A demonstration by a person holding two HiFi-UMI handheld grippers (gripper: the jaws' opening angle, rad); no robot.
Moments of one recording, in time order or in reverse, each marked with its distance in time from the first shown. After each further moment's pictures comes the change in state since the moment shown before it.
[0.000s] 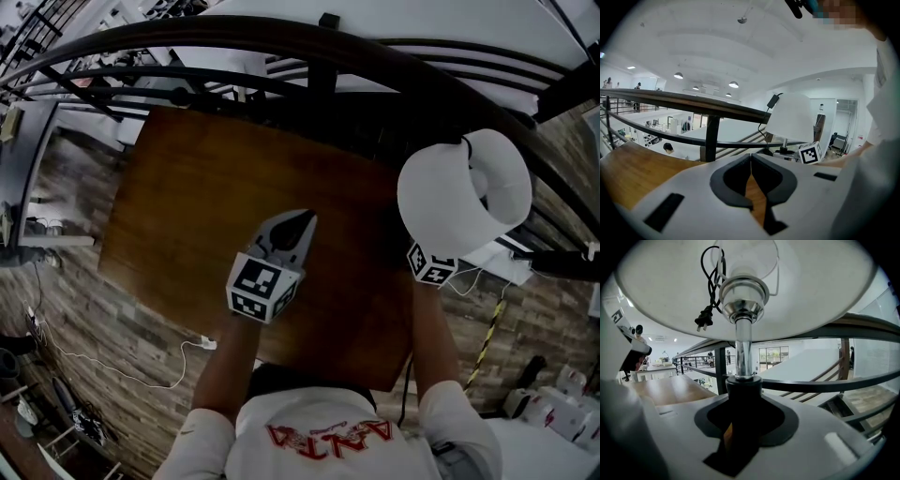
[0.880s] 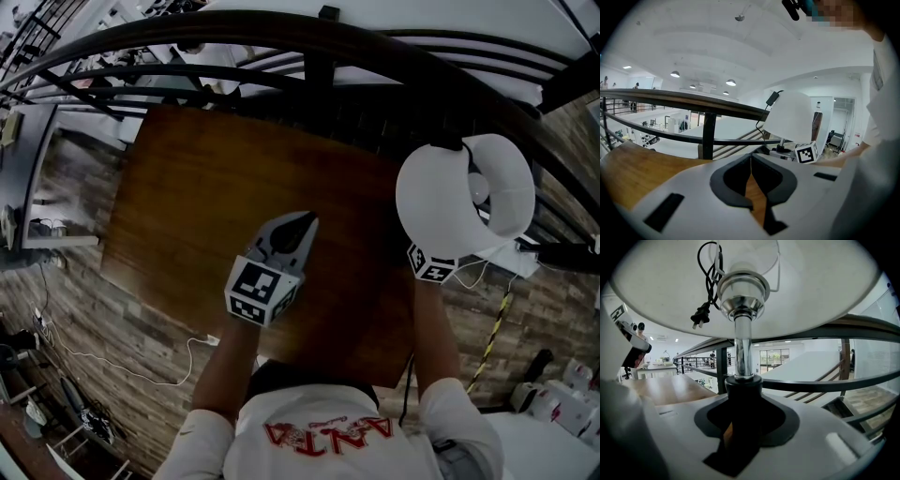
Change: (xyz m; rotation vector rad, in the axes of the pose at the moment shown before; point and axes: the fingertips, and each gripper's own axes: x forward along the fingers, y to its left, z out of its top) left arm -0.004 -0.007 -0.005 0.016 0.014 -0.028; right arm -0.002 0.012 0.005 -0.028 -0.036 0.005
